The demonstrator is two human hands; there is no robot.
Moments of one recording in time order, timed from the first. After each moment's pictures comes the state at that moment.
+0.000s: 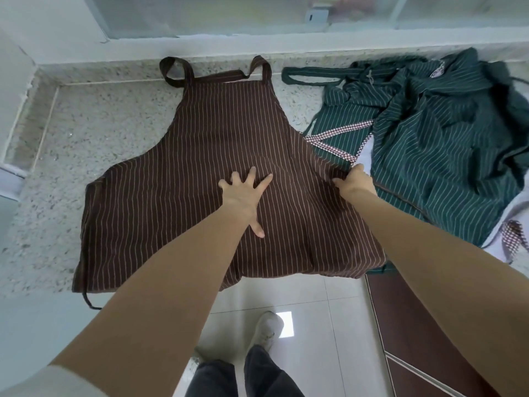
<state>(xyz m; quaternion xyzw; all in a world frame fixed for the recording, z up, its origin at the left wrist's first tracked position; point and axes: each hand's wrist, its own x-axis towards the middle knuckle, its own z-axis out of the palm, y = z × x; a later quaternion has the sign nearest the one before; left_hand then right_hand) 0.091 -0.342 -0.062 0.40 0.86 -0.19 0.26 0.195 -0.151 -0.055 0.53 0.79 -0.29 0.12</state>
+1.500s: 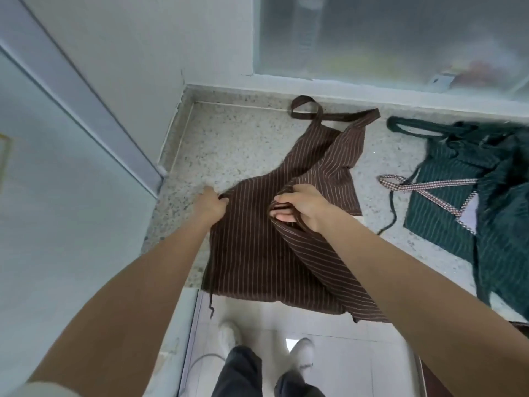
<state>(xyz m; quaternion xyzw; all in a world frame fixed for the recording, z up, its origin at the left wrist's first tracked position) -0.075 -0.616 -0.067 -0.05 0.92 0.29 0.27 0.019 -0.443 0.017 0.37 0.58 -0.69 0.19</state>
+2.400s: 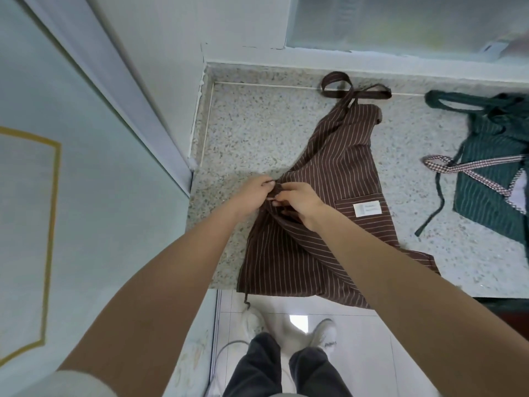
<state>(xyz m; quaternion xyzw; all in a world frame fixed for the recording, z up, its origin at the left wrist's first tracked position) -0.108 -0.638 -0.071 0.13 0.79 0.45 0.40 -0.035 -0.534 -0.046 0.36 0.63 -0.67 0.15</state>
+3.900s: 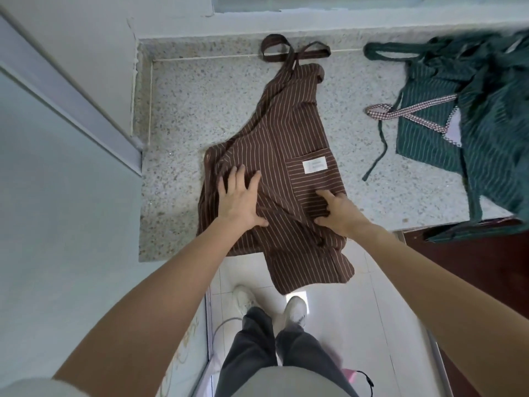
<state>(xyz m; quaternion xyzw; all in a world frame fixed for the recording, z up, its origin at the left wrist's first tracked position) 0.015 -0.613 -0.075 0.34 0.91 -0.03 0.23 0.149 -0.443 -0.062 0.32 0.88 -0.26 0.25</state>
